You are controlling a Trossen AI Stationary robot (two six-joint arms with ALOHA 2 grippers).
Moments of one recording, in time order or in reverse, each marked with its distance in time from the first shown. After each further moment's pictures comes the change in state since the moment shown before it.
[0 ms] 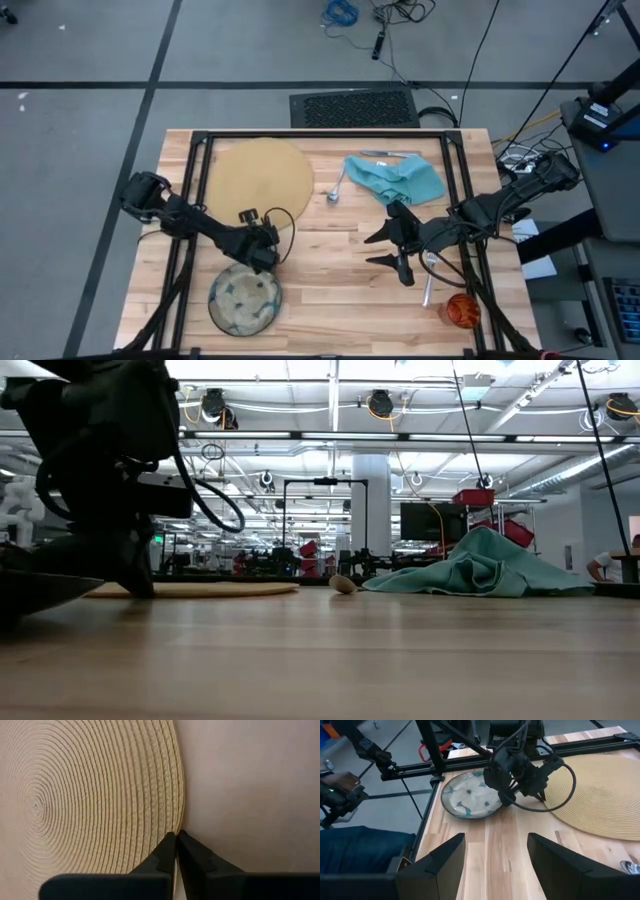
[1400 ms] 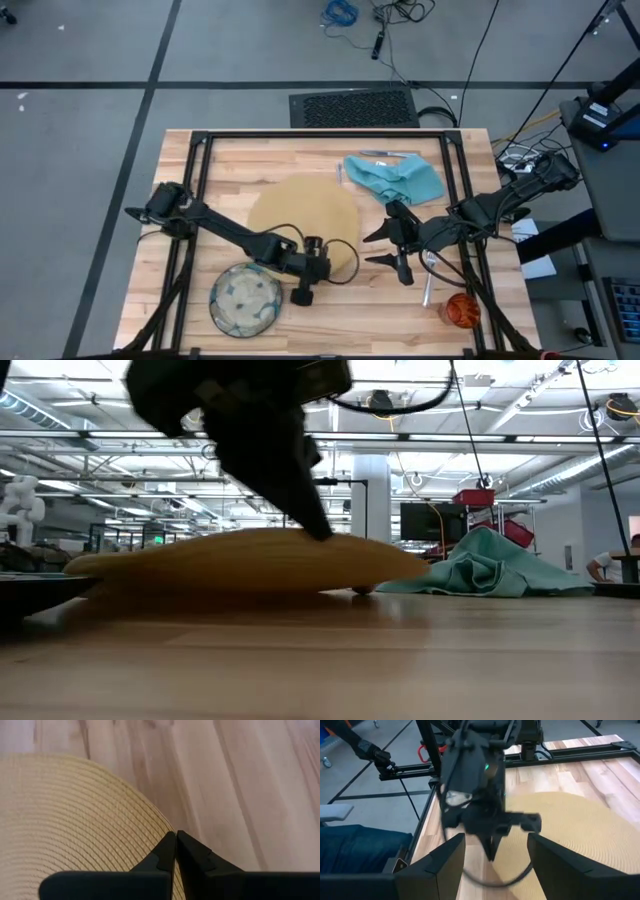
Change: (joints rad) left arm 0.006 0.215 0.520 0.352 0.415 0.520; right arm -0.011 0.000 0.000 0.014 0.004 -0.037
